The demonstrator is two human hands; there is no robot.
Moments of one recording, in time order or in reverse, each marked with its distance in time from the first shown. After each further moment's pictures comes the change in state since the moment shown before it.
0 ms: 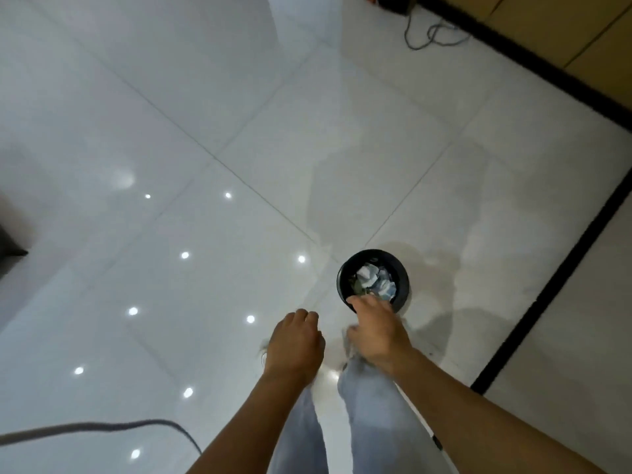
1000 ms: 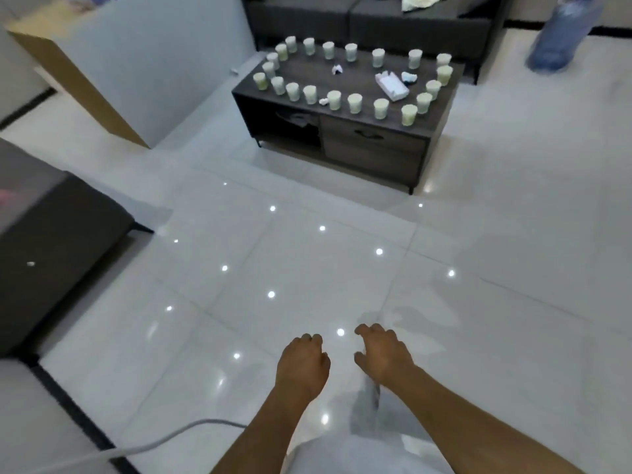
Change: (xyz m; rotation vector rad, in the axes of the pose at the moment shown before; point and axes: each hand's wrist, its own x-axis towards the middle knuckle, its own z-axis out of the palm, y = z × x) left_hand -0.472 -0.444 0.009 -0.643 0.390 -1.128; right_hand -0.212 -0.581 0.309 -0.923 -0.435 -0.963
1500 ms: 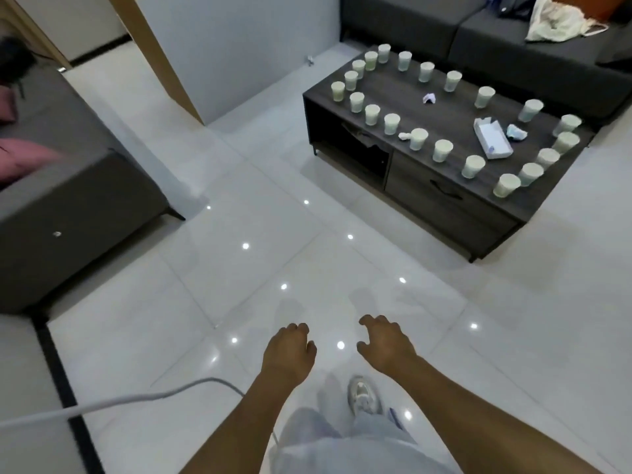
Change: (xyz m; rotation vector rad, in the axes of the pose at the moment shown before) left_hand 0.242 -0.098 -0.150 -0.196 0.057 -0.284; right_hand 0.271 -0.106 -0.181 -0.167 -0.088 -0.138
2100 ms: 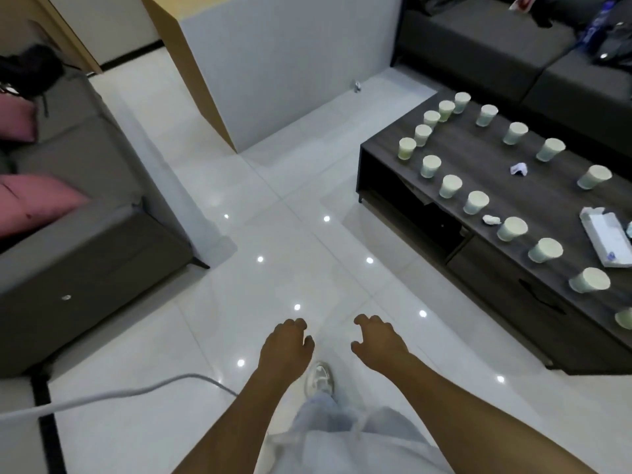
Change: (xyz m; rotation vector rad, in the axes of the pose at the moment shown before) left_hand 0.334 -0.156 -0.231 -0.122 0.064 -0.090; right_hand 0.343 -0.237 -0.179 -0.058 -0.041 -0.057
